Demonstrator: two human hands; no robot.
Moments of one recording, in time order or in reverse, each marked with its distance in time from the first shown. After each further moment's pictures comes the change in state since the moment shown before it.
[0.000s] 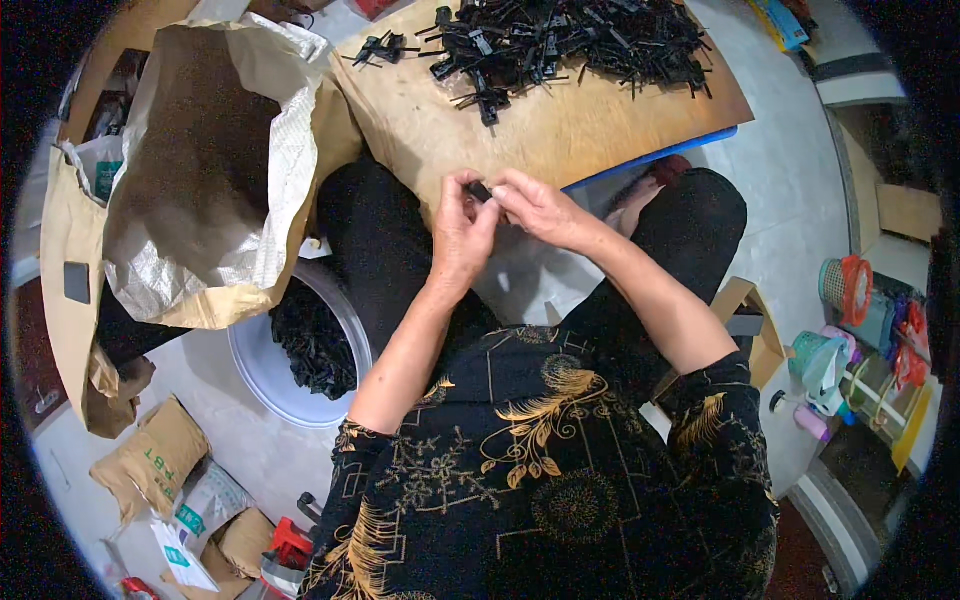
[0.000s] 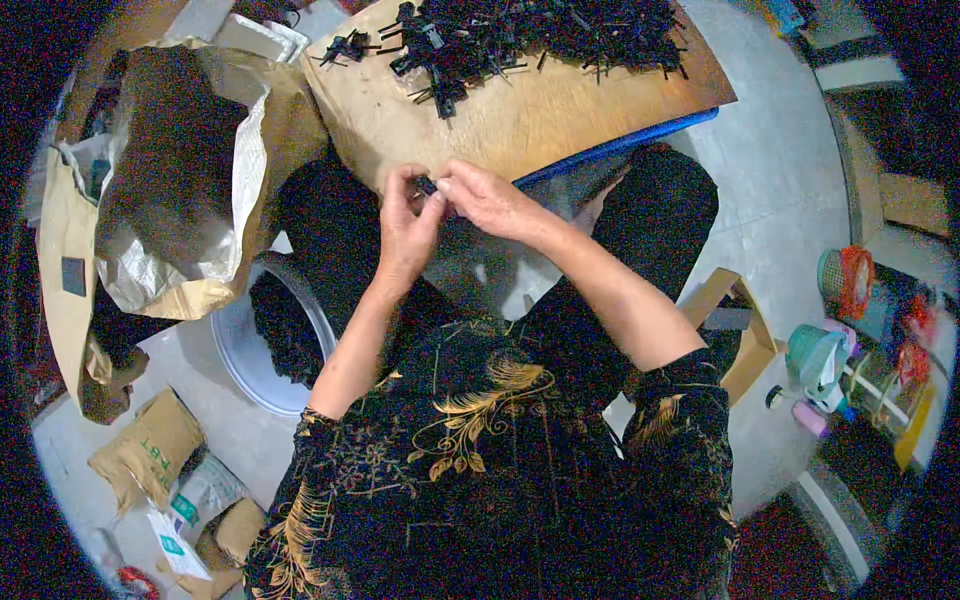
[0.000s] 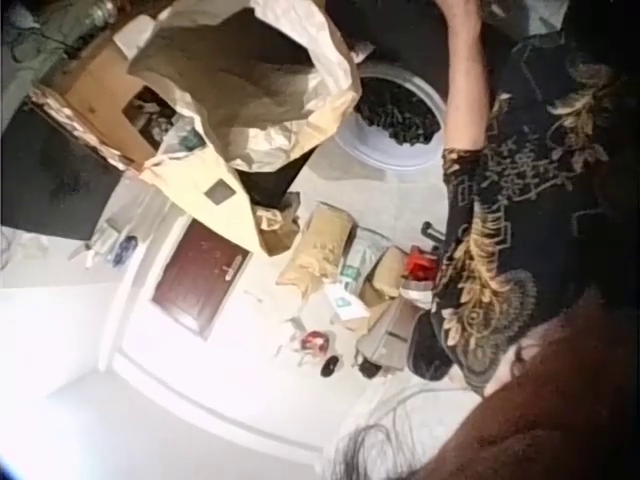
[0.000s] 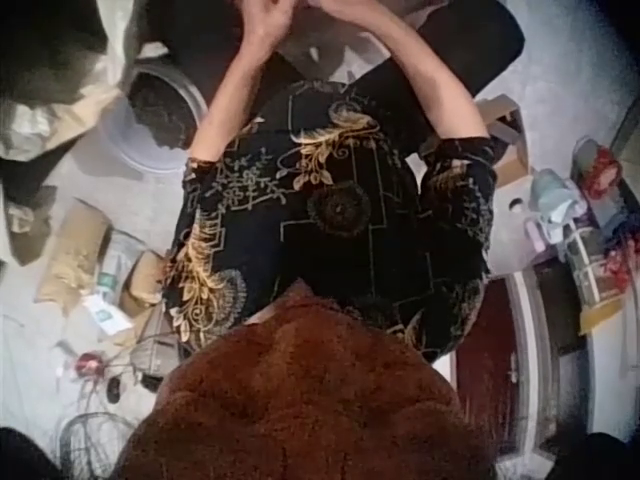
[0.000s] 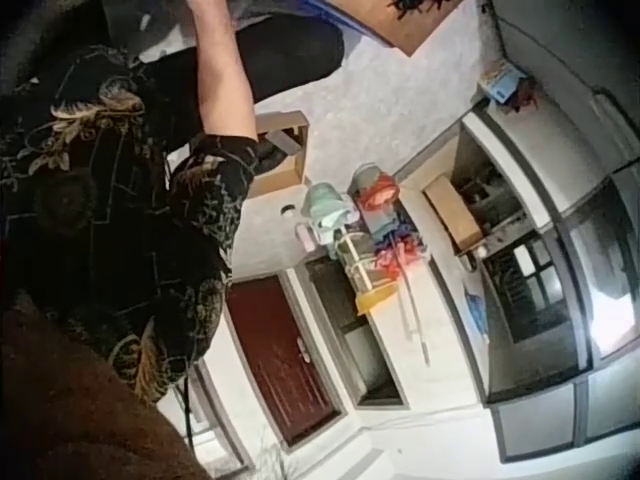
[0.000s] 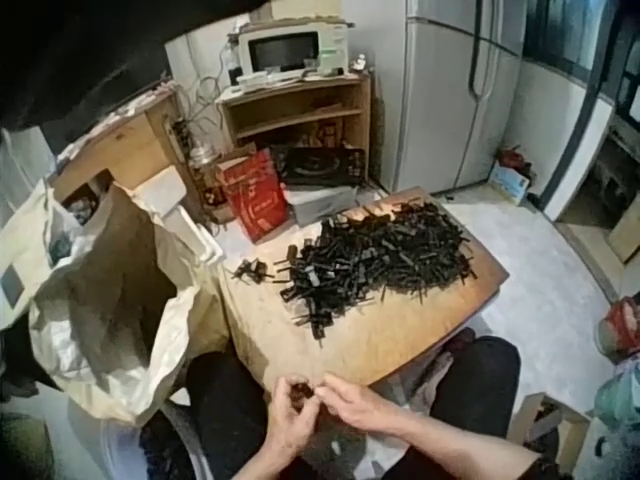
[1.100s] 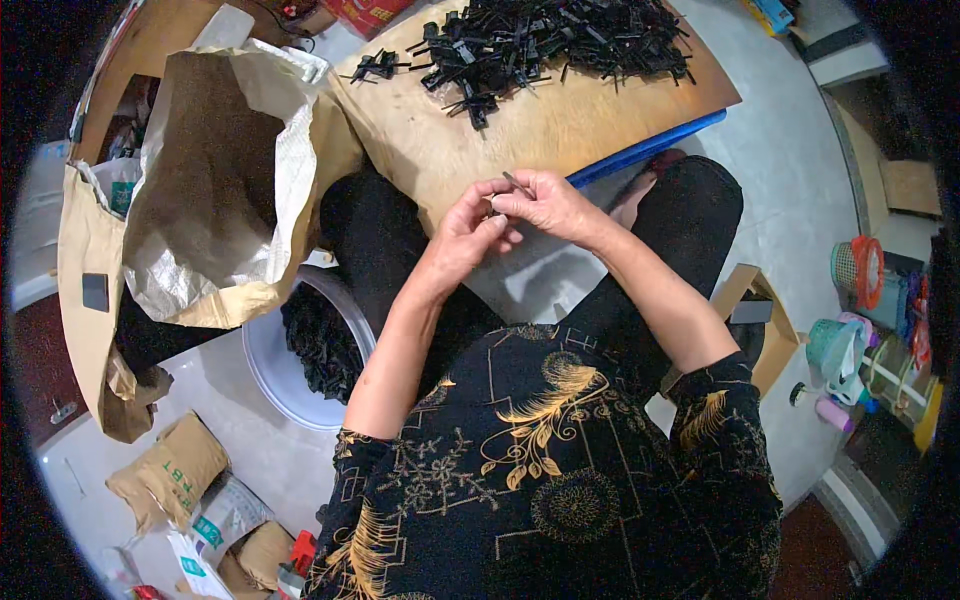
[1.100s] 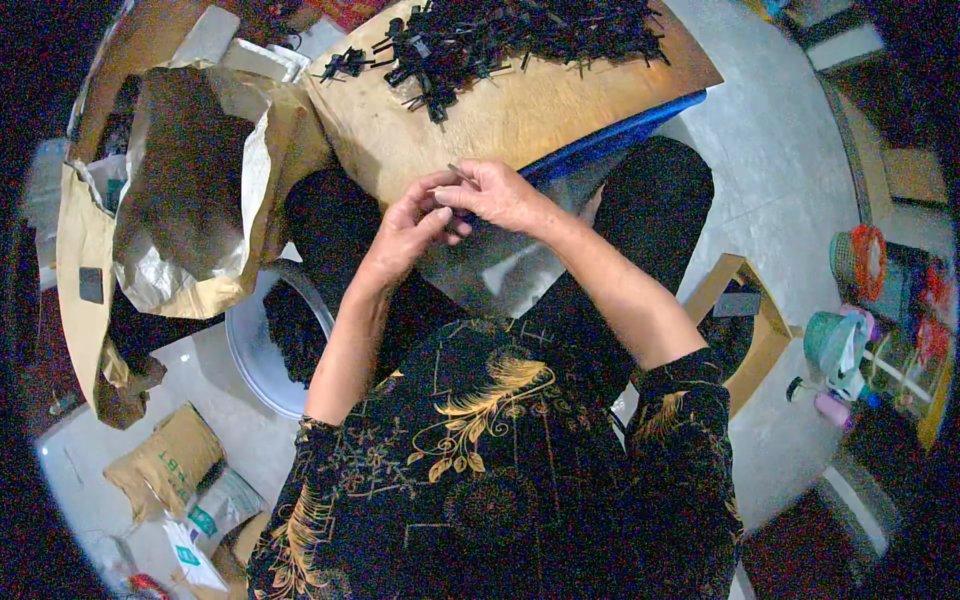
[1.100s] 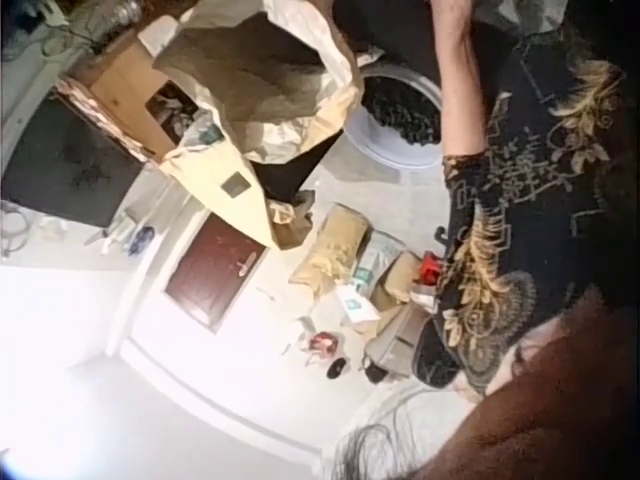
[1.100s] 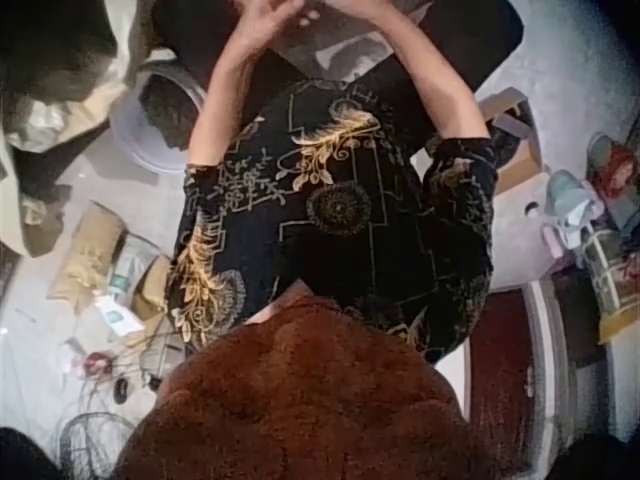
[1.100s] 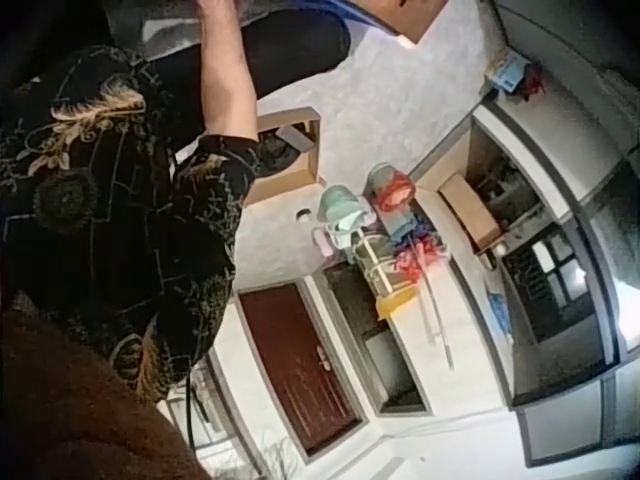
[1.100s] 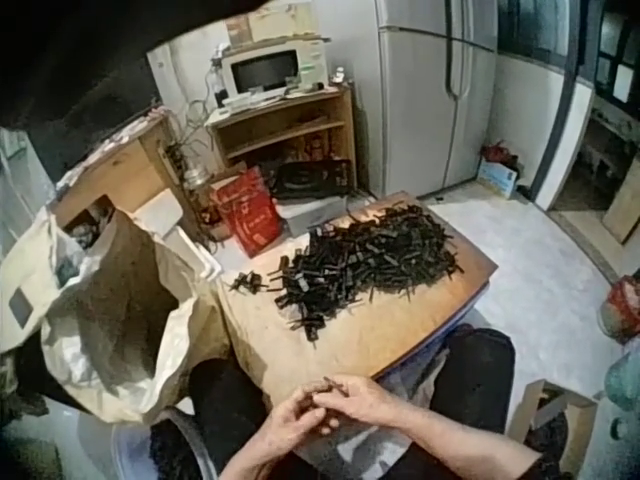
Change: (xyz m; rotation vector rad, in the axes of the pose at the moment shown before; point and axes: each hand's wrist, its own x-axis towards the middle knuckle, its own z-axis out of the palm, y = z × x) left_hand -0.001 0.026 -0.015 -0.553 -0.570 -0.242; right_hand -0.011 0.013 -0.010 0.216 0.018 -0.114
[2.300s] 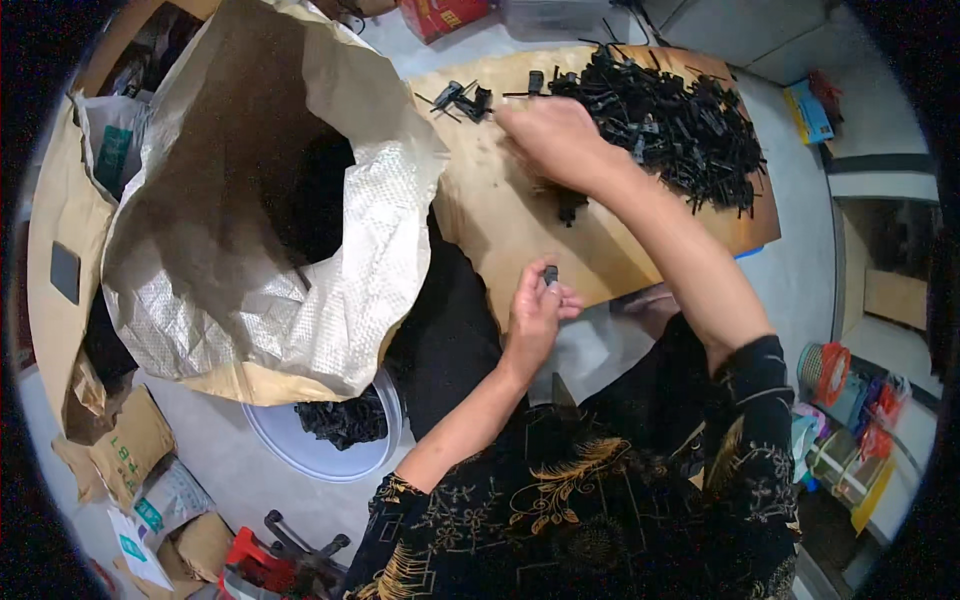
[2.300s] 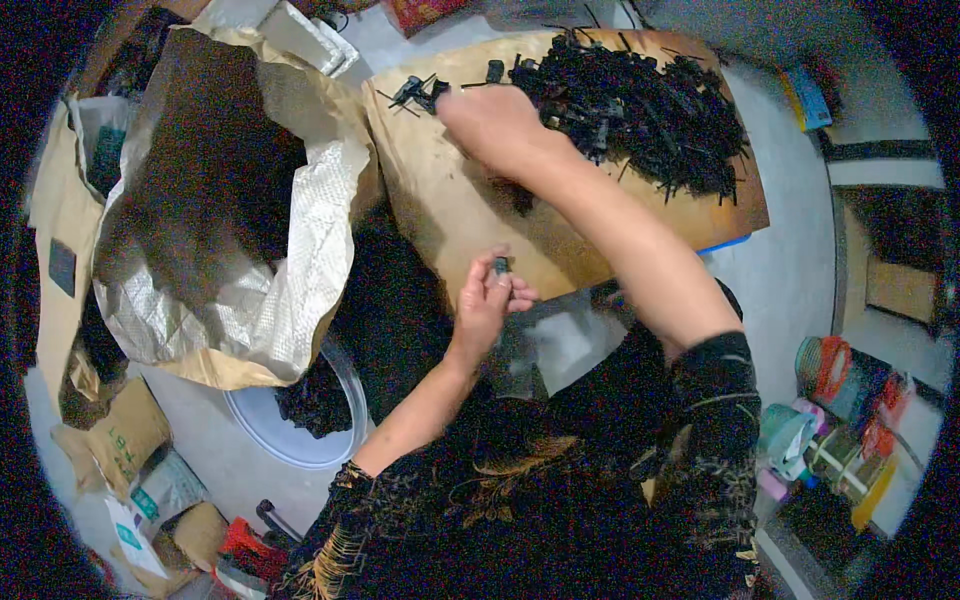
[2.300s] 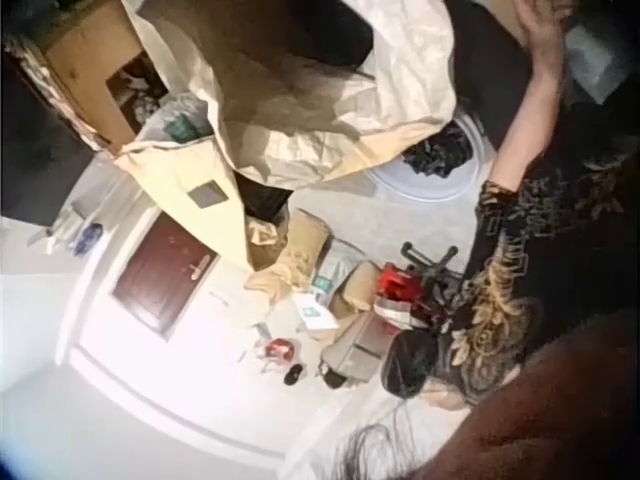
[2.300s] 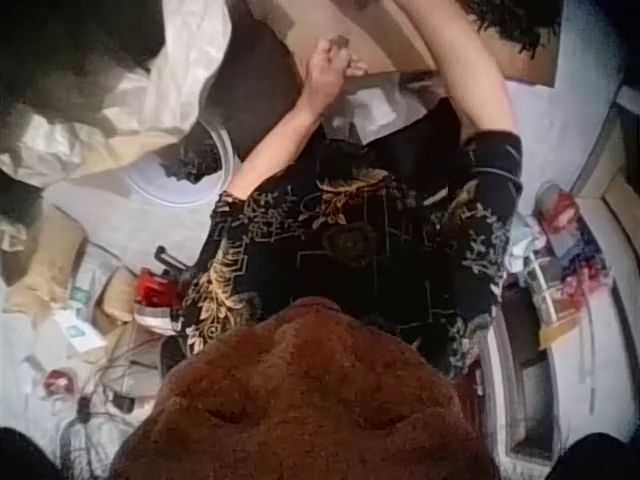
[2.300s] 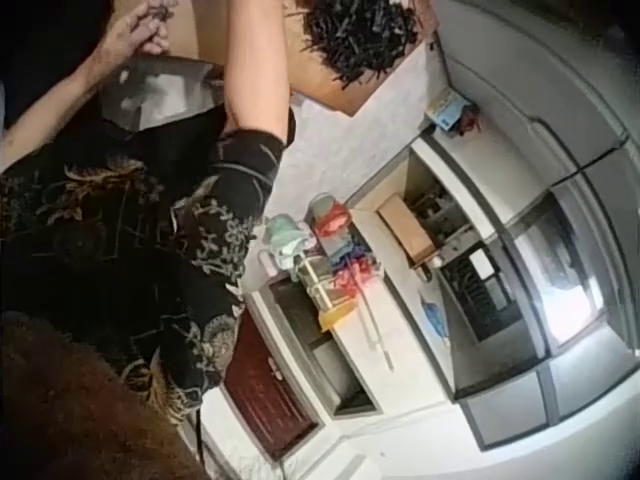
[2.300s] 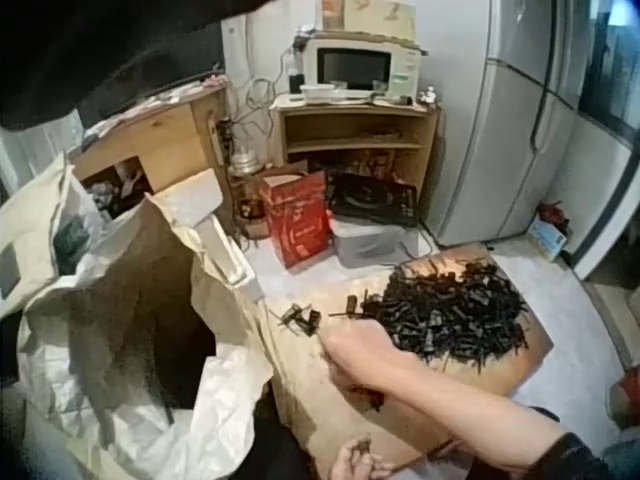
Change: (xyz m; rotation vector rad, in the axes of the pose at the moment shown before) left_hand 0.032 -0.038 -0.007 -0.451 0.472 0.131; right_hand 0.212 -0.094 -0.004 -1.583 -0.040 -0.429
